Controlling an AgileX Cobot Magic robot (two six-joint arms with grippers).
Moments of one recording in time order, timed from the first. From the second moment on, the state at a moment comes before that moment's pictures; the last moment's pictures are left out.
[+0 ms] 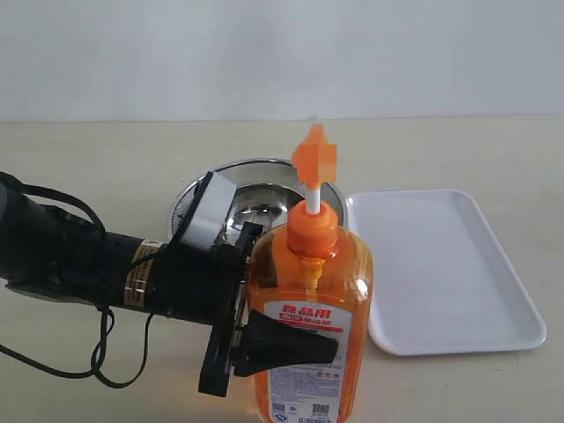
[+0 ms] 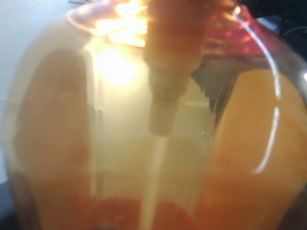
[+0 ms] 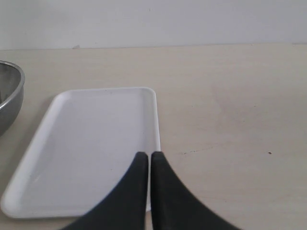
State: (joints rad) left arm -0.45 1.99 -0.76 1.32 -1.26 -0.54; right arm 0.05 0.01 0.00 0.05 0.35 0.00
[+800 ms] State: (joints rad) left arm -0.45 1.99 -0.76 1.29 -1.26 -0.56; right arm 0.05 0.01 0.00 0.03 0.32 0.00
